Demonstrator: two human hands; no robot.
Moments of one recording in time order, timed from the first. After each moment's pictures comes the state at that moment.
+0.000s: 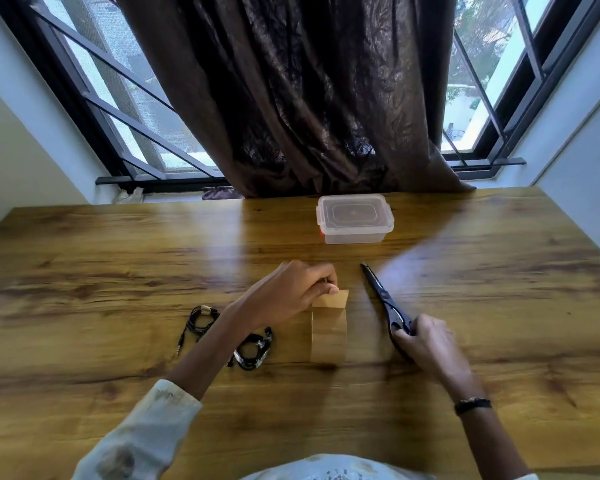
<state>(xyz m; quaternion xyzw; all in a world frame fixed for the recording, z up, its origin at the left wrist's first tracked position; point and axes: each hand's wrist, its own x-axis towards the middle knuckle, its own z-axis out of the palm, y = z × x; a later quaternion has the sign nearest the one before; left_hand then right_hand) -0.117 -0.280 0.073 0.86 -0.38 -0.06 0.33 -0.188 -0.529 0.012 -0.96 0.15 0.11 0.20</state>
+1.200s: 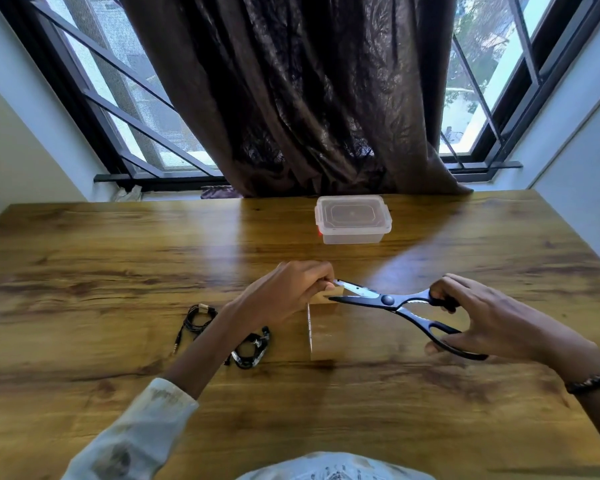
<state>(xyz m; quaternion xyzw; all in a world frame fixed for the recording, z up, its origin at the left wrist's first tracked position) -0.123 -0.281 0.081 0.87 -0.40 -0.01 0.28 -0.184 -0.603 0.104 -0.95 -0.25 0.07 0.15</state>
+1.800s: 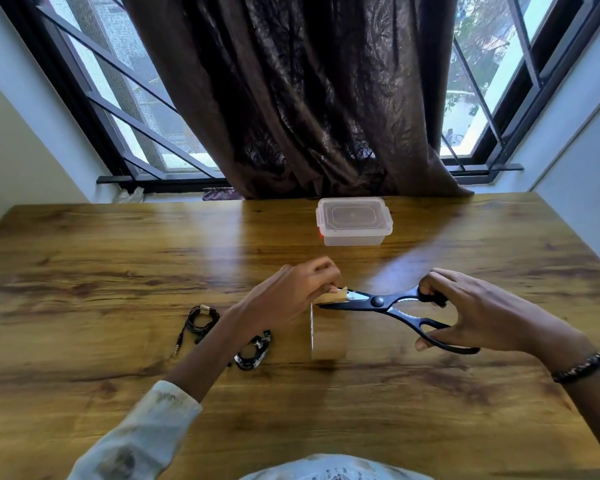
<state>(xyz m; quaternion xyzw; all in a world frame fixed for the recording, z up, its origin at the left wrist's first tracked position) -0.128 -0.285 0.090 0.87 -0.43 0.02 0.24 -0.173 -0.589 0.112 -0.95 -0.29 0.04 0.13</state>
